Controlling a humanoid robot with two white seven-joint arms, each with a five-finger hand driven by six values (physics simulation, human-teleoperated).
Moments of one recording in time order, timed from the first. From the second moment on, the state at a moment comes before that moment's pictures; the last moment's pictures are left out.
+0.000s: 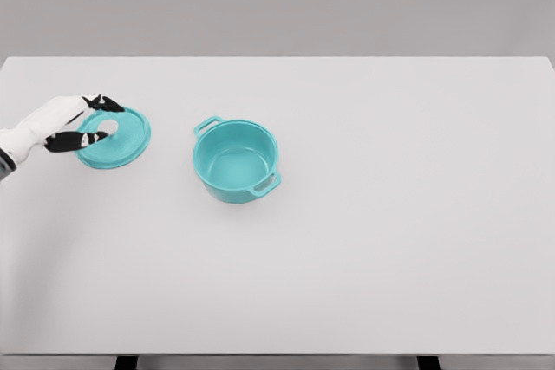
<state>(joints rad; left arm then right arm) -0.44 0.61 -0.21 -1.01 -0.38 -0.61 -0.32 0.01 0.00 -0.30 0.05 0.25 -0.01 0.09</state>
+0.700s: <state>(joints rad) -0.48 0.60 -0.15 -0.99 -0.45 -0.61 -0.46 0.01 0.00 -0.30 0.05 0.25 -0.01 0.09</state>
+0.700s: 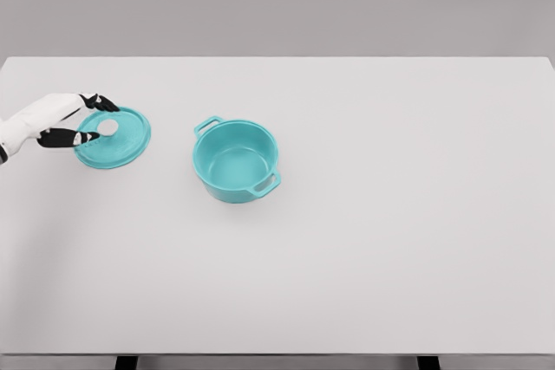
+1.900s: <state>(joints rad) -0.51 0.57 -0.15 -0.94 -0.52 -0.61 -0.46 0.01 0.00 -0.30 0.05 0.25 -0.01 0.09</state>
